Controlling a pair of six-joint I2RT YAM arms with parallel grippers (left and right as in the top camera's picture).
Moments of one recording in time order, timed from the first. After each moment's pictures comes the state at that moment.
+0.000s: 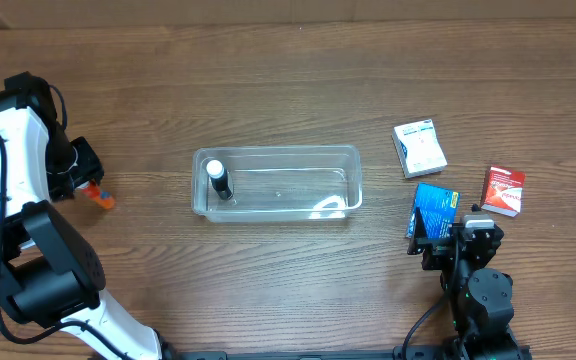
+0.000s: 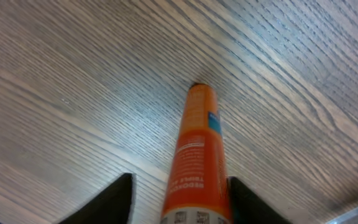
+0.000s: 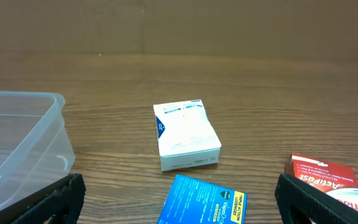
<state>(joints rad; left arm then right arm) 0.40 1.95 1.64 -1.30 -0.10 -0.26 0.19 0.15 0.06 -0.15 0.17 0.02</state>
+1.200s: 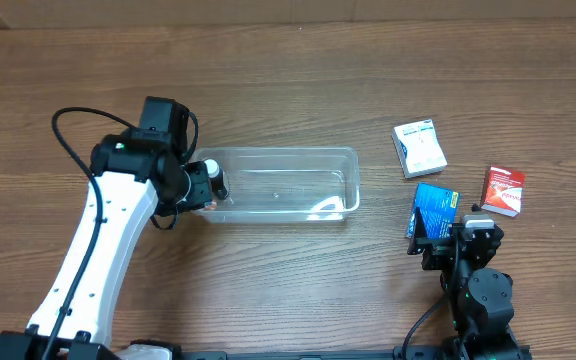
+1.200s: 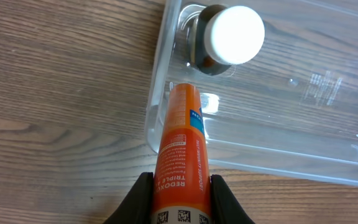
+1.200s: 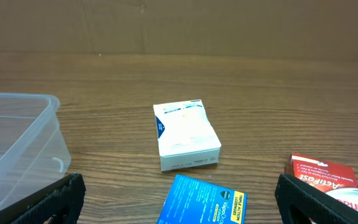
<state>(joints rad) -0.16 1.47 1.26 -1.18 0.04 -0.39 0.19 0.15 0.06 -0.15 0.17 0.02</state>
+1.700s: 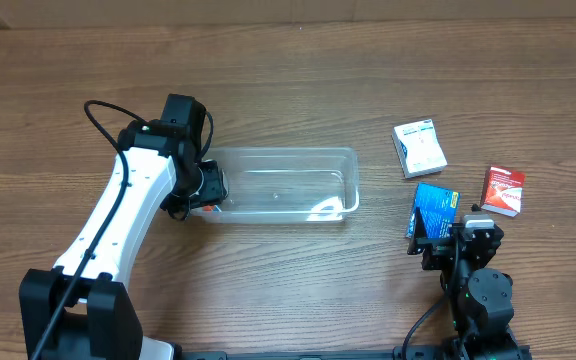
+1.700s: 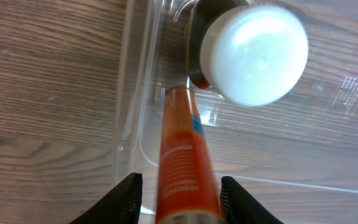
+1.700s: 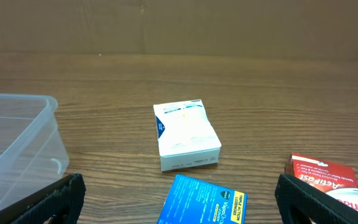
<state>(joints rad) -0.18 1.63 1.26 -1.13 0.05 -0.39 0.19 0.15 0.06 -0.16 0.17 0.02</state>
